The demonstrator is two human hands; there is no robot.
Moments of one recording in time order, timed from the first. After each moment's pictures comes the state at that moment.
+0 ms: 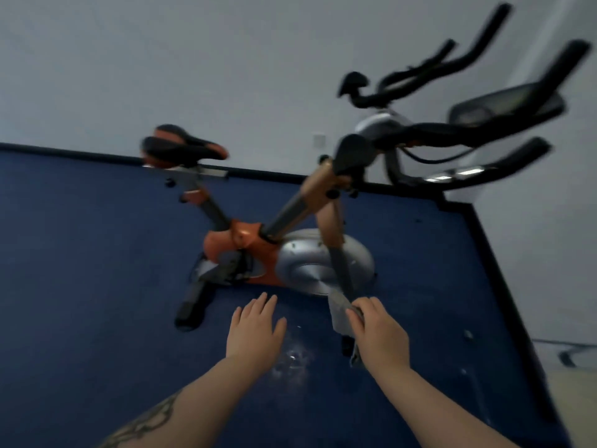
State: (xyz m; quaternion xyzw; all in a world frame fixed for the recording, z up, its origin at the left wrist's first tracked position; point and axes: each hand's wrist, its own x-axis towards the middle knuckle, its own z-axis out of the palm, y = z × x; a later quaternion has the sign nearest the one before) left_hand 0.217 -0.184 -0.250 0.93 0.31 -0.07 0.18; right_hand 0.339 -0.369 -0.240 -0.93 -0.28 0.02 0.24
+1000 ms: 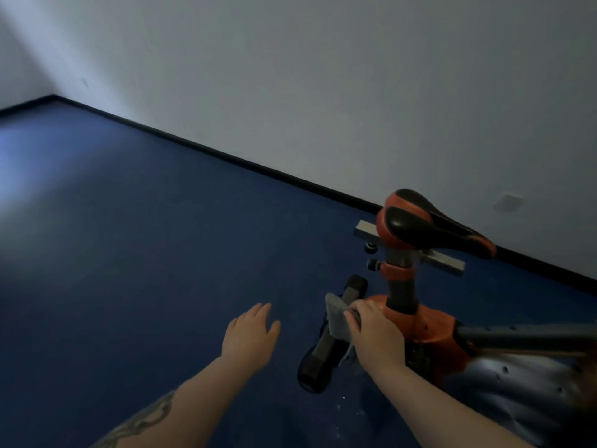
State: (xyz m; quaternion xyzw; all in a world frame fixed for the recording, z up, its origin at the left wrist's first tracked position) left_hand 0.056 0.343 -0.241 0.83 0.51 -0.06 0.22; right_hand 0.246 0.216 -0.247 -0.85 -0.45 0.10 0.26
